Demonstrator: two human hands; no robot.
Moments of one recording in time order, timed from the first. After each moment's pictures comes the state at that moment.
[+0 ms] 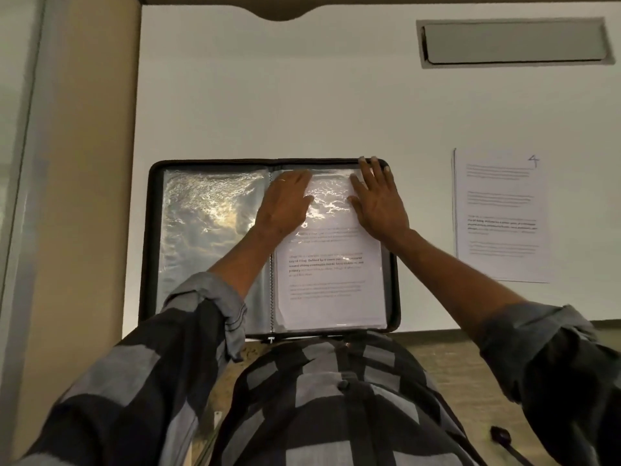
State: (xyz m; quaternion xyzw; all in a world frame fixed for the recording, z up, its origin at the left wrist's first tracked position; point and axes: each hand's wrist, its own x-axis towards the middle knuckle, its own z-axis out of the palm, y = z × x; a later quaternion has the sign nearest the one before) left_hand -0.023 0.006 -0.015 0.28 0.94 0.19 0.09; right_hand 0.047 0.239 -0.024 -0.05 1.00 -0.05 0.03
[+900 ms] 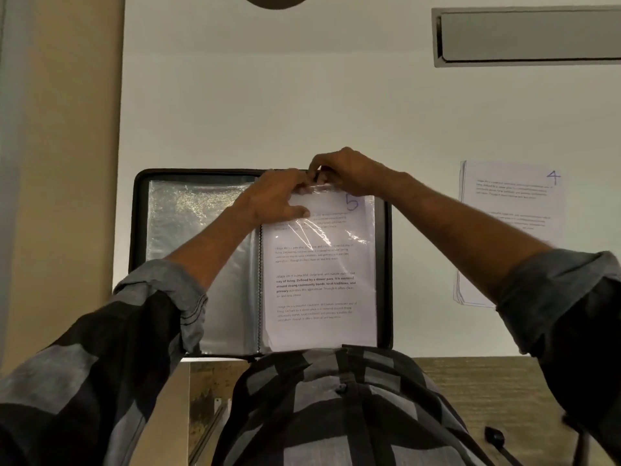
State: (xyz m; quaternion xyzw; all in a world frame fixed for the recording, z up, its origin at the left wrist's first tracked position) left_hand -0.090 0.010 0.011 0.31 0.88 0.23 0.27; right_hand -0.083 0.235 0.025 -0.18 0.91 -0.28 0.24
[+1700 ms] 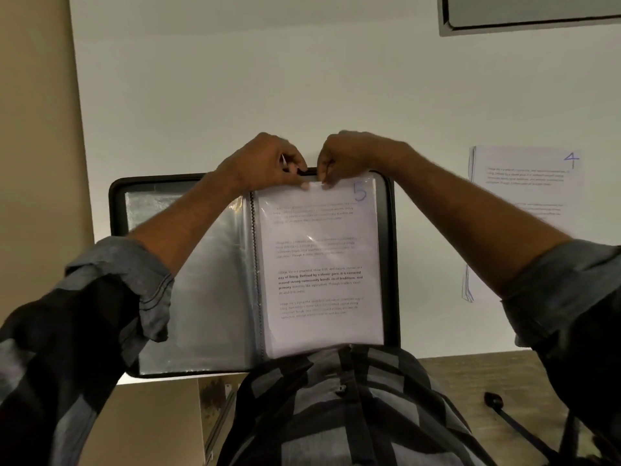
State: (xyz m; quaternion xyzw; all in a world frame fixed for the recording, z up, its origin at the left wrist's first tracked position) left_hand -0.160 0.032 0.012 0.29 0.85 0.28 0.35; right_hand -0.131 0.243 0.025 -0.12 0.89 -0.16 0.41
